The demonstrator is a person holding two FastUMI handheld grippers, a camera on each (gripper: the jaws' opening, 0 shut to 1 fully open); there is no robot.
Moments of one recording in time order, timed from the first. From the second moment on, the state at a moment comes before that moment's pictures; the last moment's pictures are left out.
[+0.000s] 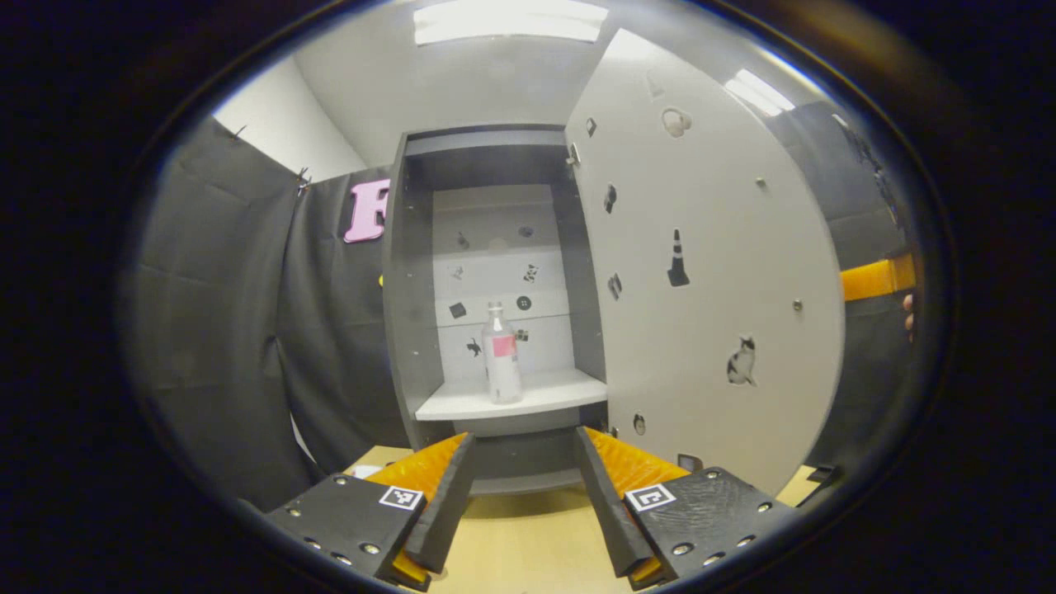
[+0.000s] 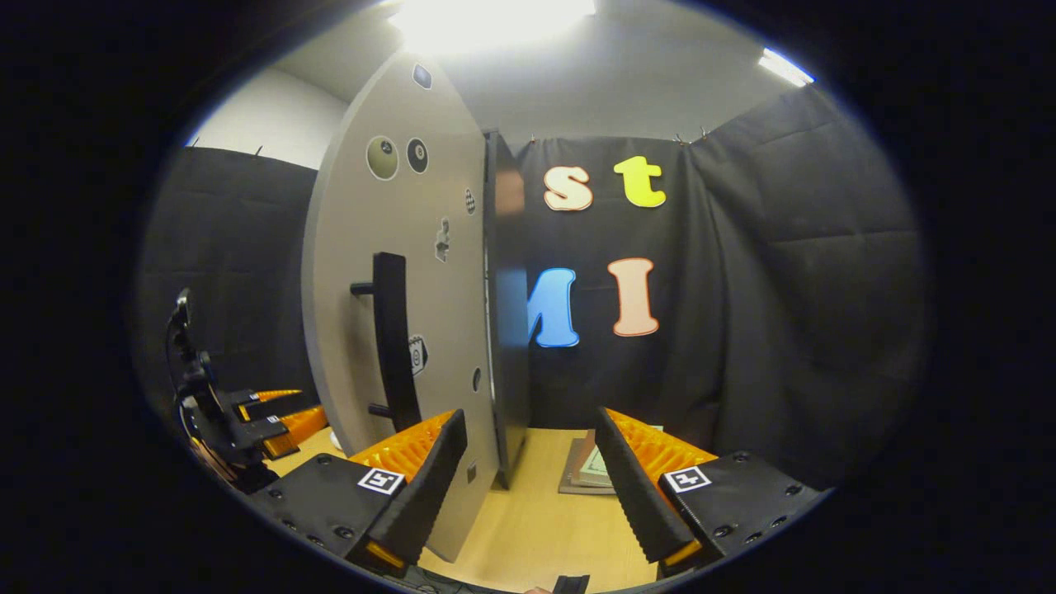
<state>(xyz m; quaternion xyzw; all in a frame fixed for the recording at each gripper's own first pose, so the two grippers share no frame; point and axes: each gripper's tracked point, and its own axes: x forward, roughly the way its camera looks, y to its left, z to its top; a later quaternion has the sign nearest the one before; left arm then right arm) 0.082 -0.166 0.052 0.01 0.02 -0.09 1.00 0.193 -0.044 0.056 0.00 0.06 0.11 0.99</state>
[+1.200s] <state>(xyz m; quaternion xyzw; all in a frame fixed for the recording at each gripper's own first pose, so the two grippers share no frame) 0.378 -0.169 0.042 -0.05 0.04 -0.17 0.98 0.201 -0.113 0.011 0.01 0.10 -0.15 0.98</state>
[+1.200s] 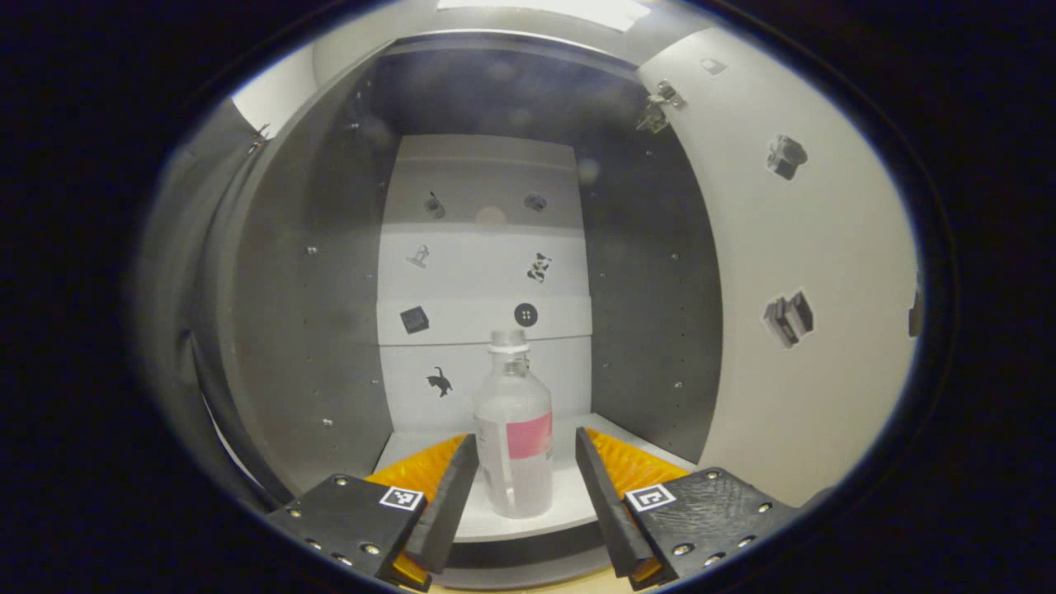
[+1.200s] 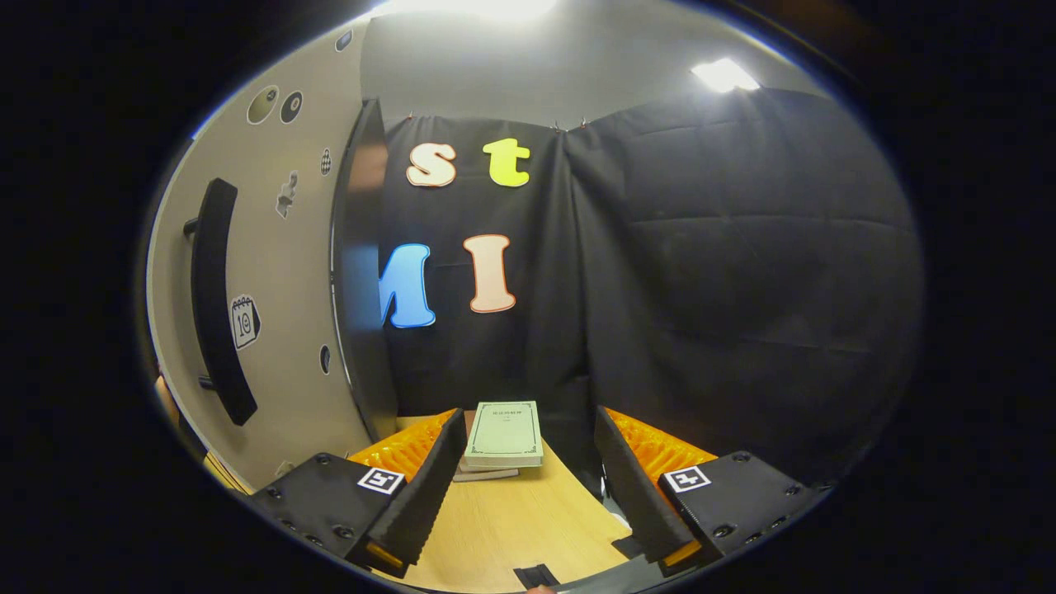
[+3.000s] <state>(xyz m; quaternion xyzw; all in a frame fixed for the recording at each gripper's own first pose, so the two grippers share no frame) 0.357 -0.149 0.046 -0.08 0.03 -0.17 0.98 0.201 -0.109 -0.012 0.04 0.14 -0.14 0.98</state>
